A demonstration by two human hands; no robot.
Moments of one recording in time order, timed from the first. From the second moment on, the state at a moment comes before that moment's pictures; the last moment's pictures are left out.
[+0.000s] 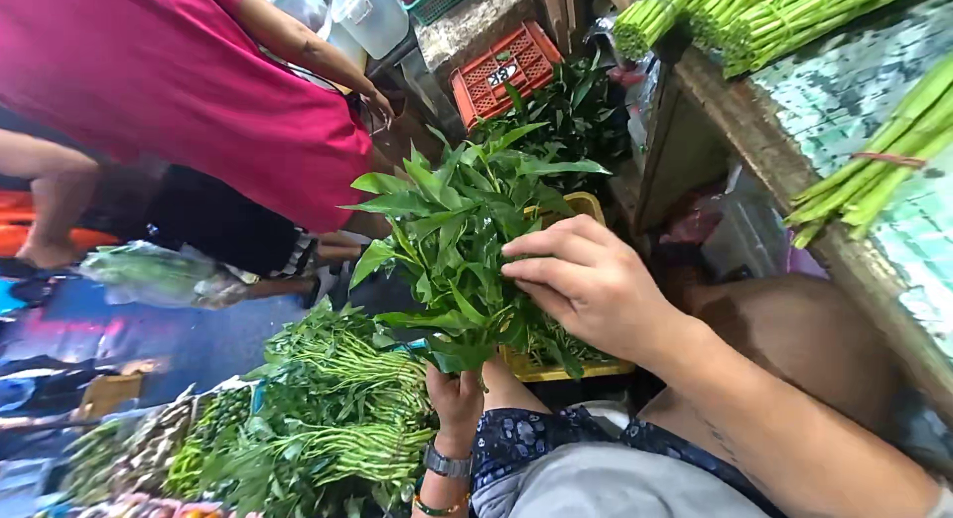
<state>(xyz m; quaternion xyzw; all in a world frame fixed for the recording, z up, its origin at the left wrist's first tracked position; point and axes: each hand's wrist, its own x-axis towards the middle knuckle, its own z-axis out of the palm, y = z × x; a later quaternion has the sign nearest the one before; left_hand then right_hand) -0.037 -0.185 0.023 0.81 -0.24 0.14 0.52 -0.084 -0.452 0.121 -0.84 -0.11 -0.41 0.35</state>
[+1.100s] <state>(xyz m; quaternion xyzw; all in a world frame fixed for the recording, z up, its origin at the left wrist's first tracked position) -0.058 -0.217 0.056 0.85 -0.13 -0.01 0.52 -0.074 -0.482 0.107 -0.92 -0.03 -0.21 0.34</state>
